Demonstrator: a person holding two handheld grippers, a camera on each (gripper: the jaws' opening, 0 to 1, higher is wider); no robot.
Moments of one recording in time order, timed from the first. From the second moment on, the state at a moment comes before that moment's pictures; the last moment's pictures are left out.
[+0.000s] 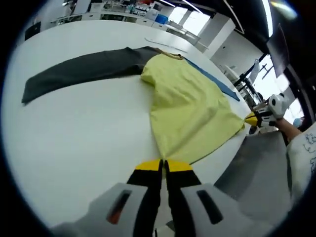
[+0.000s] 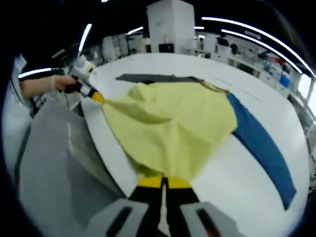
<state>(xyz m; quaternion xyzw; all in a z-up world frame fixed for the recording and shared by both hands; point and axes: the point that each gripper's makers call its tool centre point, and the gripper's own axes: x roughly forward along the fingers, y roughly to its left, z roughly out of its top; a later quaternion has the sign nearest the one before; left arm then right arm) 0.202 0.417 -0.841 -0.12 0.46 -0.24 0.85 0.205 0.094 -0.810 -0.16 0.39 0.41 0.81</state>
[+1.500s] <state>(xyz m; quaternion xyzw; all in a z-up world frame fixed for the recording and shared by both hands) 0.195 0.413 -0.838 -0.15 0.46 -0.24 0.84 0.173 0.076 -0.843 -0.15 0.48 0.40 0.77</state>
